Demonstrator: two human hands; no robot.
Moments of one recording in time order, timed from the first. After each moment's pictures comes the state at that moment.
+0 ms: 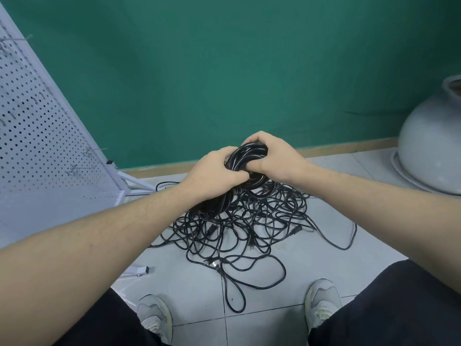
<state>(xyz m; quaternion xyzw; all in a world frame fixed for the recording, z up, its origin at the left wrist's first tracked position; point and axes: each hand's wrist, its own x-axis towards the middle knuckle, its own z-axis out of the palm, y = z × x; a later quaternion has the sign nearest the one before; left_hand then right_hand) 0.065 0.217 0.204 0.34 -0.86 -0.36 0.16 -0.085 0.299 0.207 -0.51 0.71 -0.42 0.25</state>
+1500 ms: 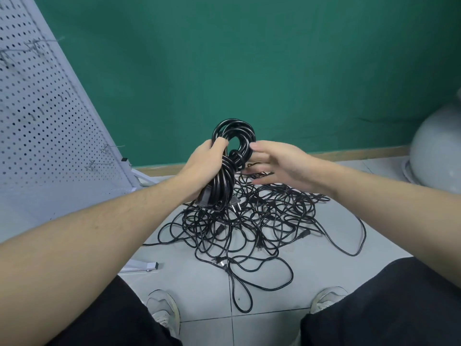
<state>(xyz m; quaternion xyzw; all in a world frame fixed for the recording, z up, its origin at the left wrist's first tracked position) 0.091 0.200 0.216 0.45 -0.71 -0.49 0.25 -0.075 0.289 0.208 -0.42 0.57 -0.48 0.52</state>
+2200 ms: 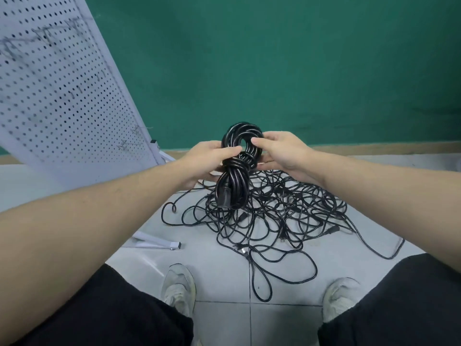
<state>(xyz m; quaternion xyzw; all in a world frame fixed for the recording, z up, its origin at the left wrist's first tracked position) 0.142 0.157 0.184 0.44 -0.69 -0.55 0.16 -0.036 0.234 0.181 -0.39 0.62 -0.50 0.47</state>
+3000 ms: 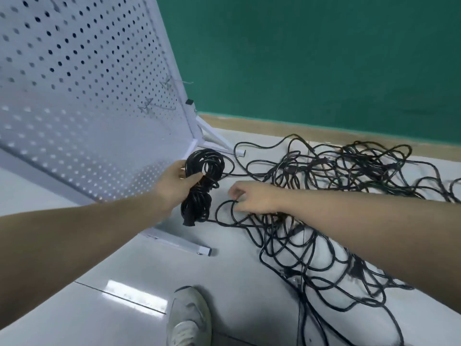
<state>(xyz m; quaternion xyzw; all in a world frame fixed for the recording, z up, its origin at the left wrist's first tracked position) 0.286 -0.010 -0.004 0.65 -0.53 -0.49 0.24 0.076 0.021 -0.032 -0.68 0.59 0.00 0.43</state>
